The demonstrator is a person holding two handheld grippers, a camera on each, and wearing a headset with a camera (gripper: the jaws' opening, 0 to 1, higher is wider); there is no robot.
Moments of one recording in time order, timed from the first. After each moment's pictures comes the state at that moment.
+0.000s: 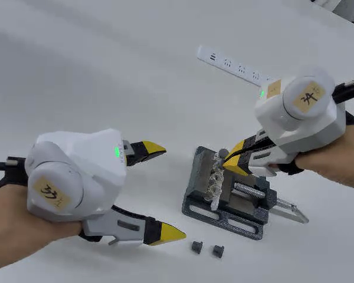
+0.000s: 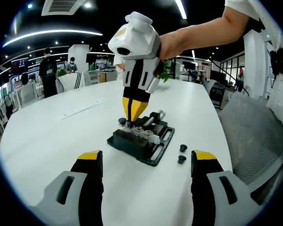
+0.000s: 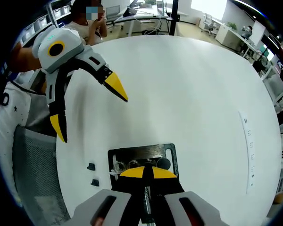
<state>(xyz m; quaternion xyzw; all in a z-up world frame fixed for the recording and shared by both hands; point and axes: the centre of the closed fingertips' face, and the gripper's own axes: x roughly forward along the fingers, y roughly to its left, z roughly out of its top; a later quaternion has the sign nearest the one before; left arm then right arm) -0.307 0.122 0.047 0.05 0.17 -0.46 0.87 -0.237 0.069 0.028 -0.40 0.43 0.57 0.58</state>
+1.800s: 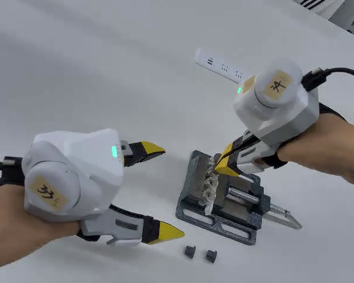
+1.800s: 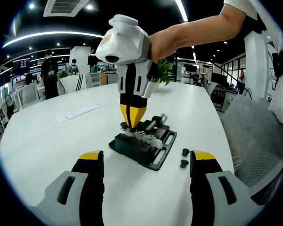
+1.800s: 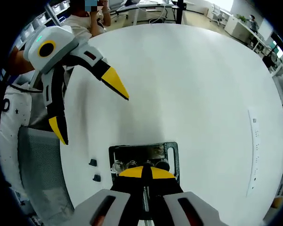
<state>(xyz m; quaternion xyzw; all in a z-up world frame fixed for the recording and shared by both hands) -0.301 0.119 0.052 0.05 0.16 -0.46 0.87 -0.235 0.073 0.025 -0.43 0.47 0.56 0.52</state>
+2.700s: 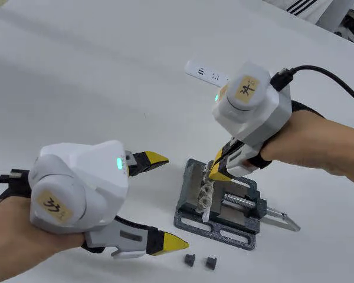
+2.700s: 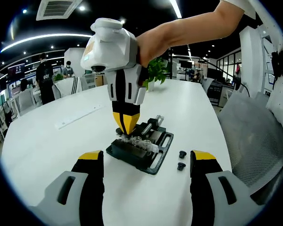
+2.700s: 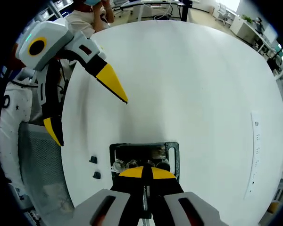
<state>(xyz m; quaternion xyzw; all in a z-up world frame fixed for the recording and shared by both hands) -0.304 0.108 0.066 0.07 0.16 -0.47 0.86 -0.237 0.073 0.024 -0.44 0.48 0.57 0.51</state>
